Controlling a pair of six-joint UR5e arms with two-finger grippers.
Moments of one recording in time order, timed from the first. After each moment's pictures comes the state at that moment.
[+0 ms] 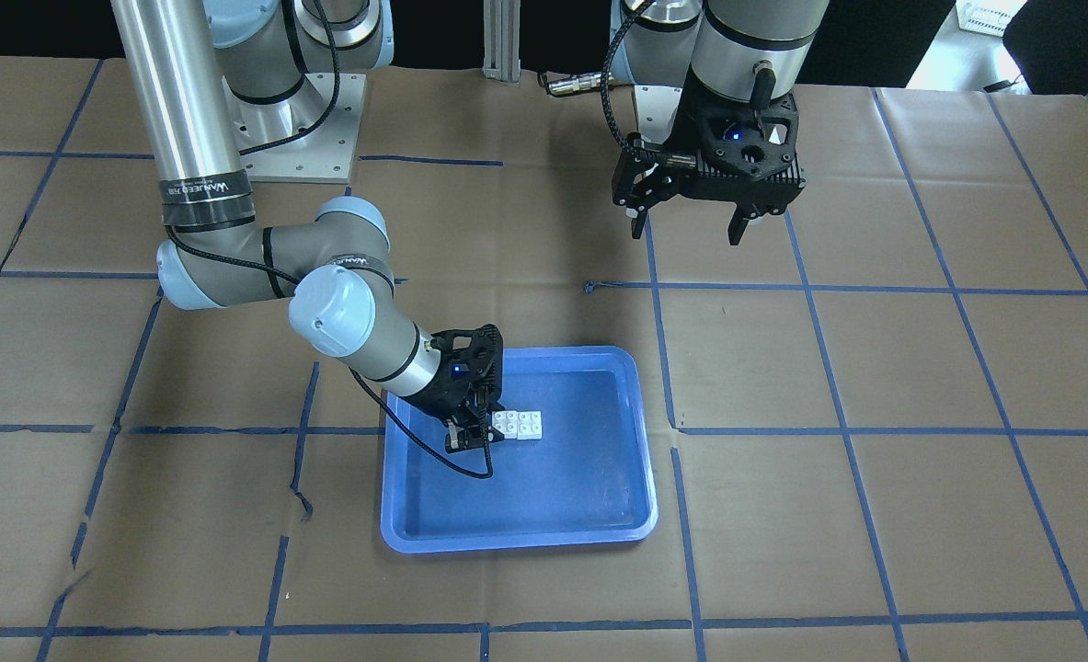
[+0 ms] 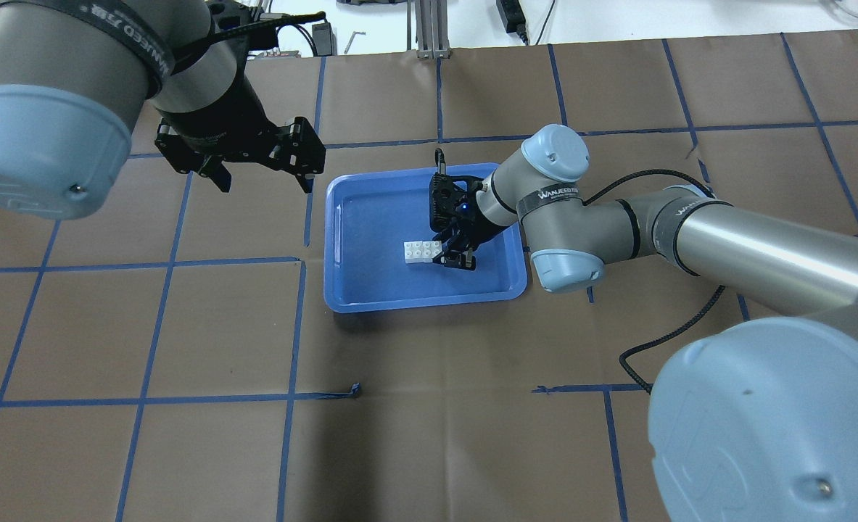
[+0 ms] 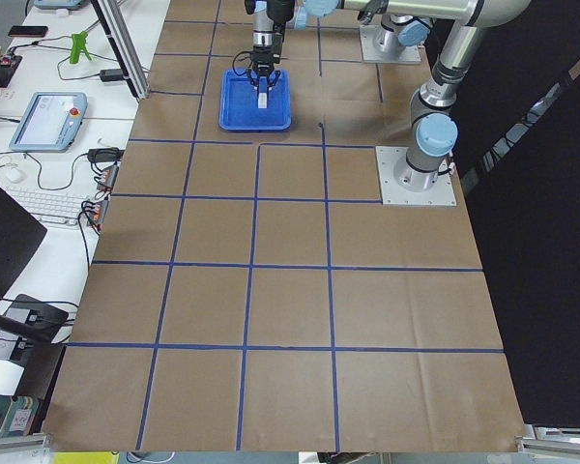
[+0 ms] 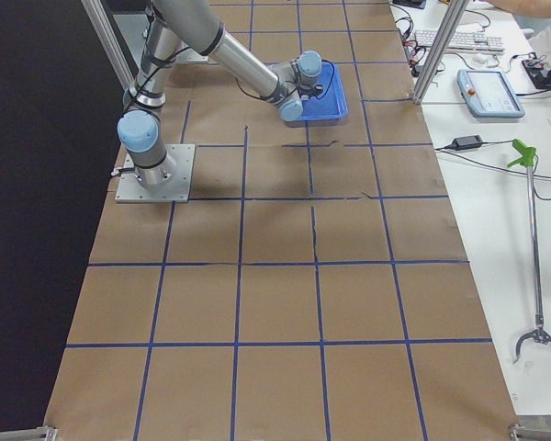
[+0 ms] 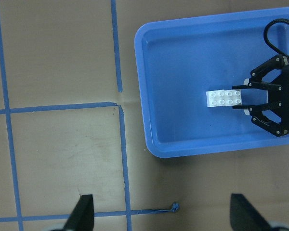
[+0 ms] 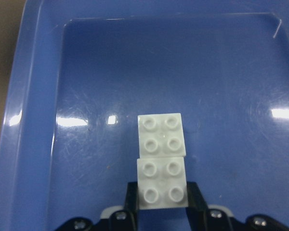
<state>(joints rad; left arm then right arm) -1.70 -1.56 -1.60 -1.49 1.58 -0.07 1.76 -1.03 1.88 -2.57 -1.06 -1.34</state>
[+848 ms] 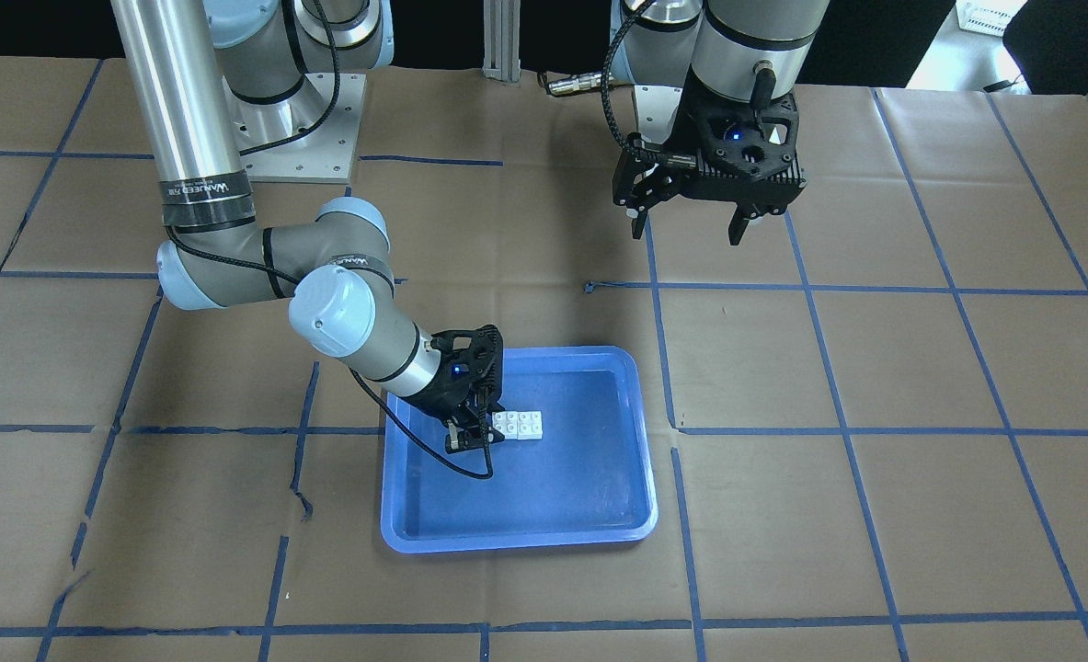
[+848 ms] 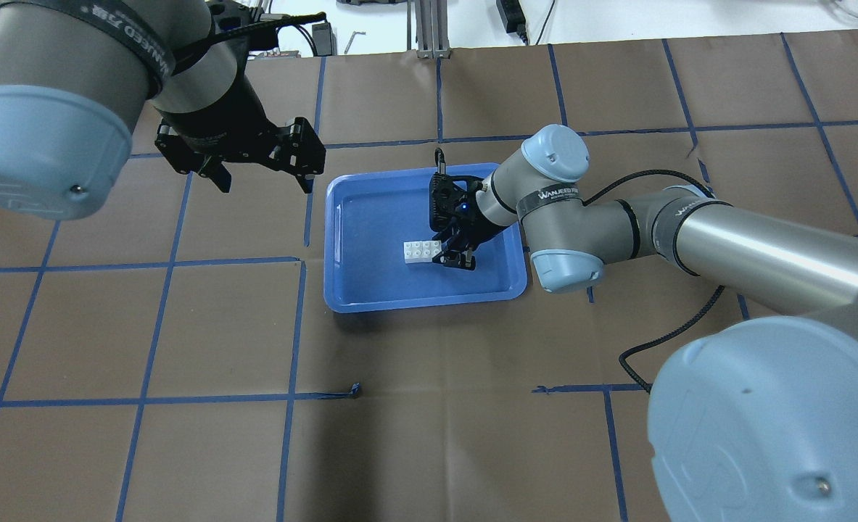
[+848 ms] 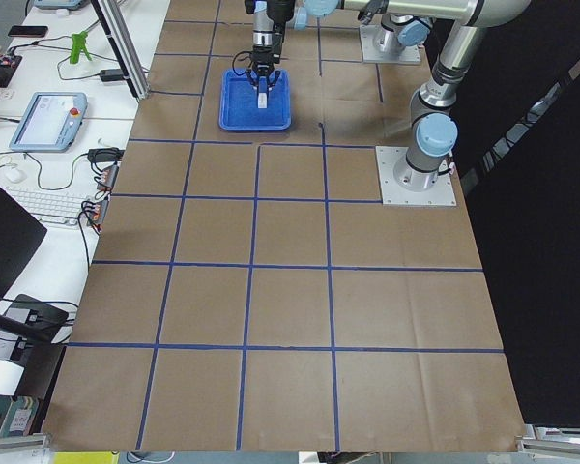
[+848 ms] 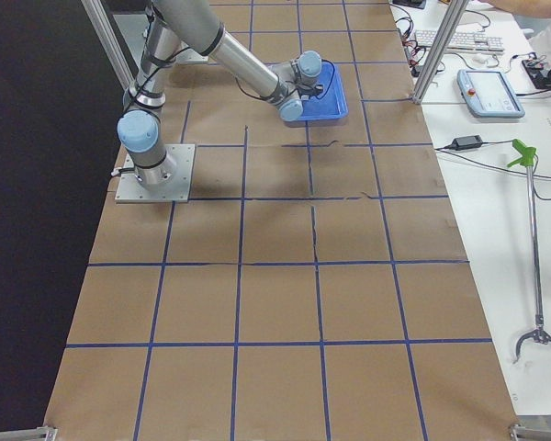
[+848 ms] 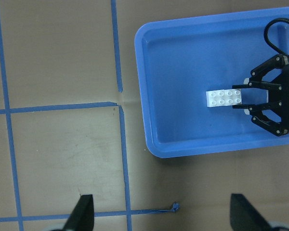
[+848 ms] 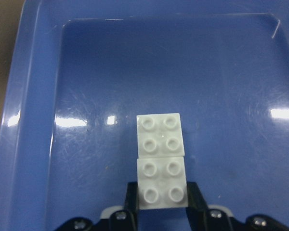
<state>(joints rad) -1.70 -1.56 -1.60 -1.49 1.58 -0.07 1.76 -1.03 1.88 -2.57 -1.06 -1.34</state>
